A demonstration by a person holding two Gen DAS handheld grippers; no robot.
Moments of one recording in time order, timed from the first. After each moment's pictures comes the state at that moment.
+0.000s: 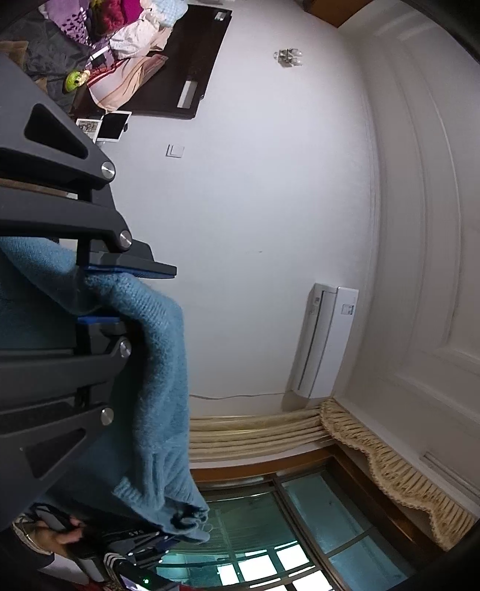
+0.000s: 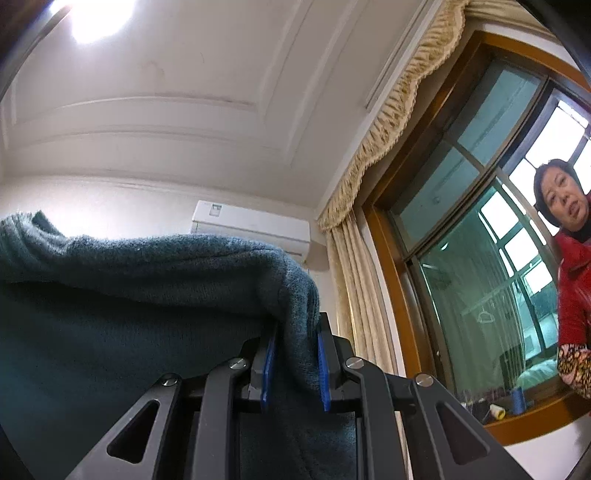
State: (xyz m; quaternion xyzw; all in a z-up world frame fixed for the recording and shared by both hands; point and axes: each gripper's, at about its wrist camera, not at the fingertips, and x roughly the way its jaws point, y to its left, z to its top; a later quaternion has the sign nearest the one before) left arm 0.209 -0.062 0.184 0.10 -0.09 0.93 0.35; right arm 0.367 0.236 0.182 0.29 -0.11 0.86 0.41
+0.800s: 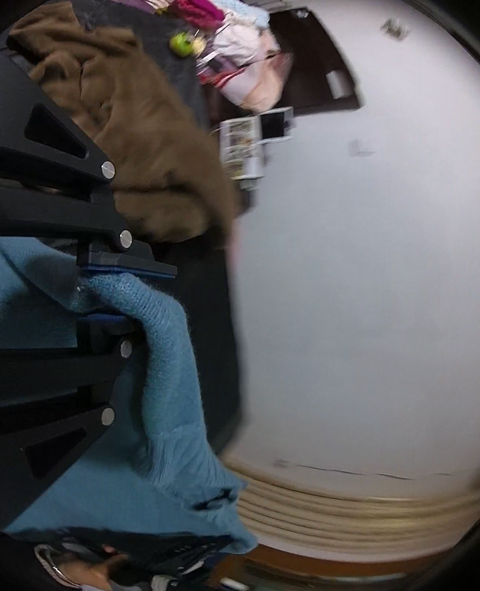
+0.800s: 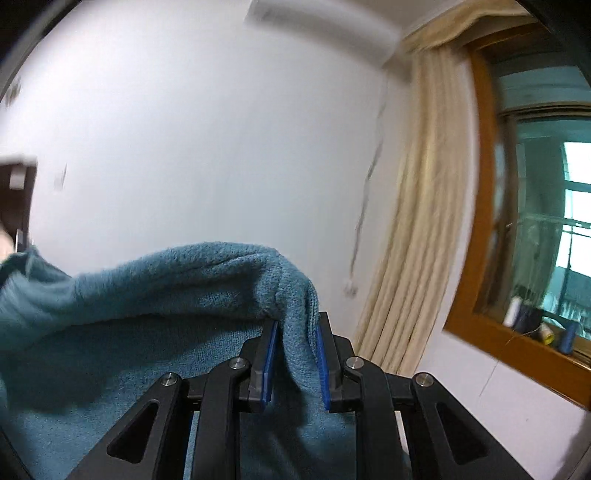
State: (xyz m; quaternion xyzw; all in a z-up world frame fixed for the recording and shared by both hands) left arm -0.091 0.178 0.007 -0.32 0.06 0.91 0.27; right arm 0.033 0.421 0.044 -0.15 -0.08 0.89 0.42
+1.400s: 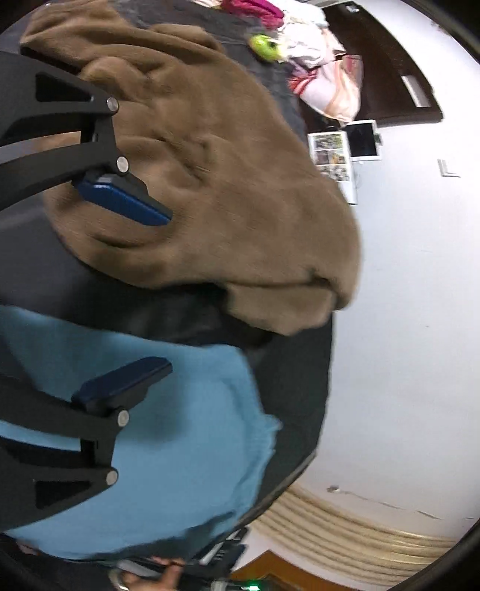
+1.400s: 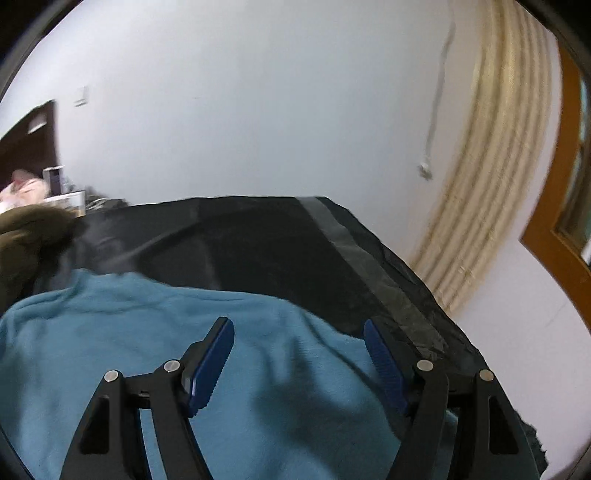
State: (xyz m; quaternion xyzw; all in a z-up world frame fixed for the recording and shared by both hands) left arm -0.102 0.057 -0.063 -0.43 0.06 0.86 0.26; right arm -0.016 0.454 -0.033 -0.33 0.02 0.90 0.29
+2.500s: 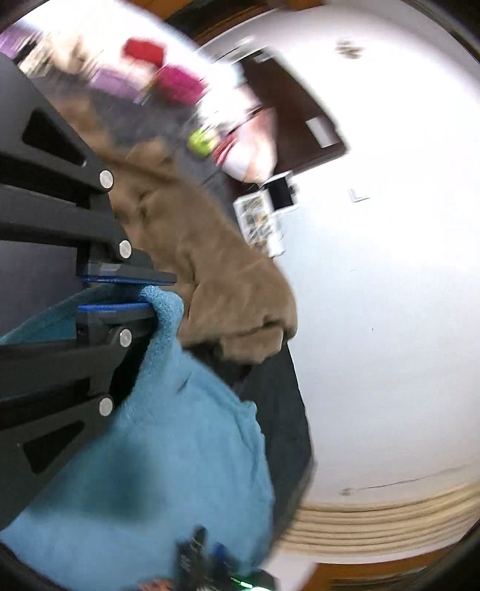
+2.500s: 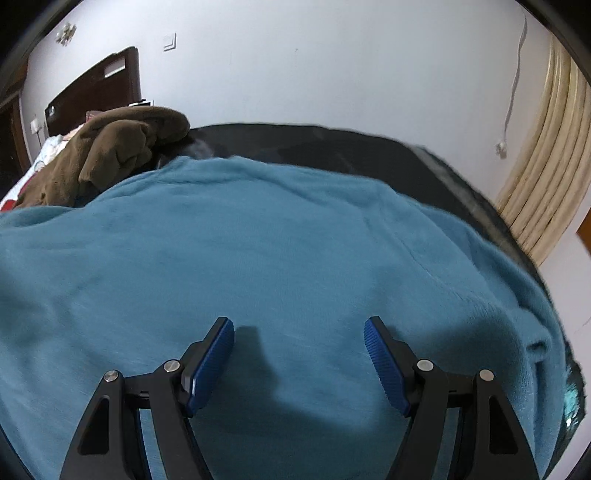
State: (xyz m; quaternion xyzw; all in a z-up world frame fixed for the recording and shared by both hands) left arm 0.010 0.005 -0.005 -0.27 0.21 0.92 0.18; right arm 0.026 0.337 -0.098 -0.43 0.03 0.89 0.16
